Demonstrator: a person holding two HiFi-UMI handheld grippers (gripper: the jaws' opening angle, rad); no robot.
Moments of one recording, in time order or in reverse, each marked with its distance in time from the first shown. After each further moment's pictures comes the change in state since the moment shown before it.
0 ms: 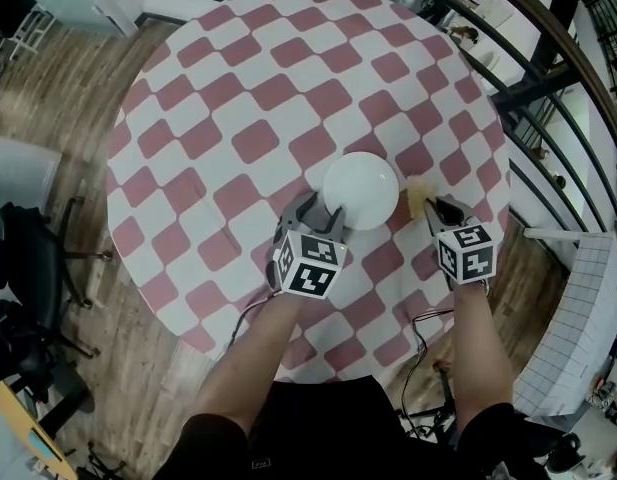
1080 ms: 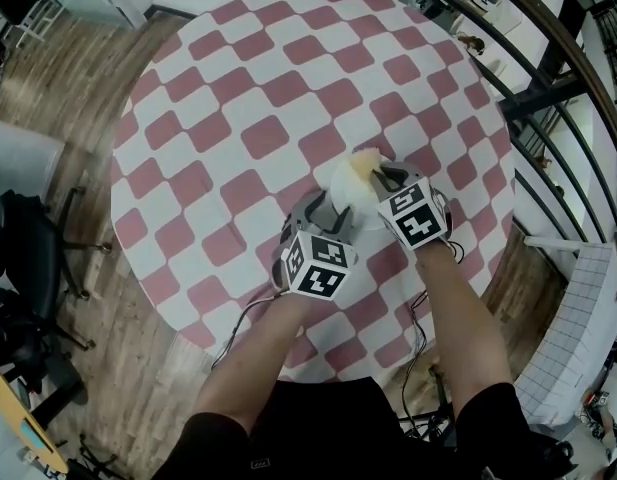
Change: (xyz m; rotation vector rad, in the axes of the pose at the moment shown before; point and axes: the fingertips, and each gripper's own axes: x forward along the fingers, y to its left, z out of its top) left arm 0.000 -0.001 0.001 0.017 -0.024 0.018; right arm 0.084 0.086 0.072 -0.365 0.058 0.129
